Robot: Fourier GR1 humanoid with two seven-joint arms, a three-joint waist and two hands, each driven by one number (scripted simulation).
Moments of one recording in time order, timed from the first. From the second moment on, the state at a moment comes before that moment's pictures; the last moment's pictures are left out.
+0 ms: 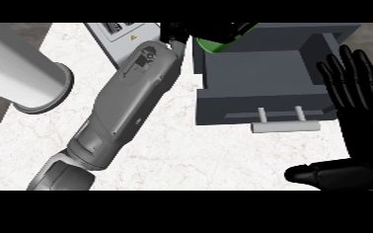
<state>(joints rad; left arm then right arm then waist) -1.18 0.00 -0.17 -0.72 0.36 0.37 -0.28 -0.10 -0.10 -0.09 -2.05 -0.17 0.16 0.14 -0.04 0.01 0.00</state>
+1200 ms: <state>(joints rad) -1.33 0.00 -0.56 -0.37 0.57 0.46 -0.32 -0.15 -0.10 -0.06 -2.01 -0.19 0.18 0.14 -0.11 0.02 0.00</state>
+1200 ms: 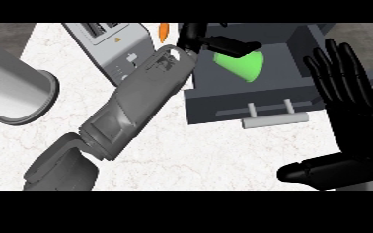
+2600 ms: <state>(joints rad) -1.11 0.14 -0.42 -0.77 0.80 0.41 -0.40 -0.06 -0.24 -0.11 -2.10 -0.24 0.36 0.17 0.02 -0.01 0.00</state>
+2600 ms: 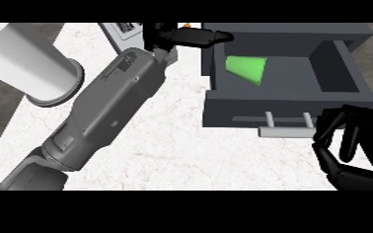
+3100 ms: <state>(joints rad) -0.74 0.35 -0.40 -1.19 0.80 0.42 -0.31 -0.02 -0.26 -0.04 -2.06 -0.03 0.38 0.14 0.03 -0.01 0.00</state>
